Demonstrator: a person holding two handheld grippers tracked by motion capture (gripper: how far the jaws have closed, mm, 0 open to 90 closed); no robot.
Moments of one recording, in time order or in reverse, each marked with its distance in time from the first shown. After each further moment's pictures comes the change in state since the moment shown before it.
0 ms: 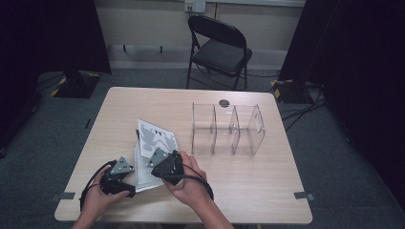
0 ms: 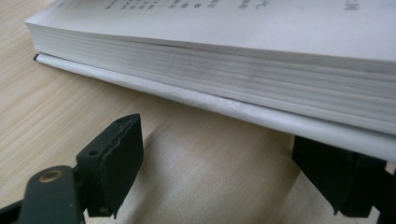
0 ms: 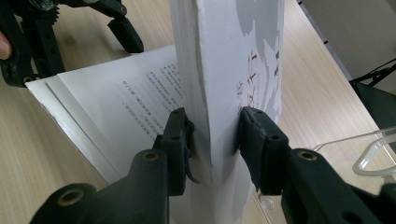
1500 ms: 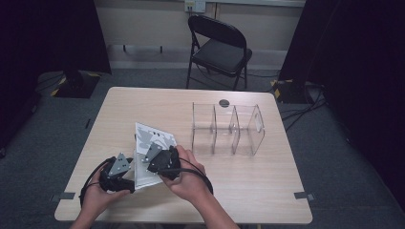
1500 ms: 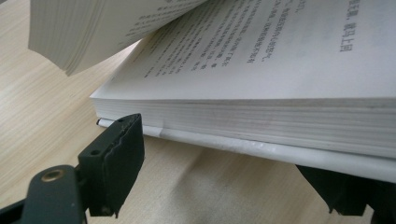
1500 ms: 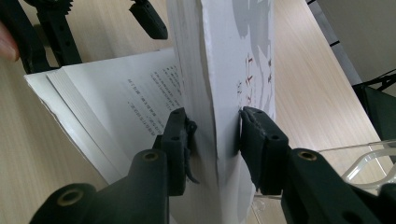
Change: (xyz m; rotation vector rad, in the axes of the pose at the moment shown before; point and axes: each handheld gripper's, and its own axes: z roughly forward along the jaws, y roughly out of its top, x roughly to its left) left arm -0.004 0.016 -0.016 -0.097 0.080 0.113; right arm -0.010 0.018 -0.008 0.040 0.046 -0.047
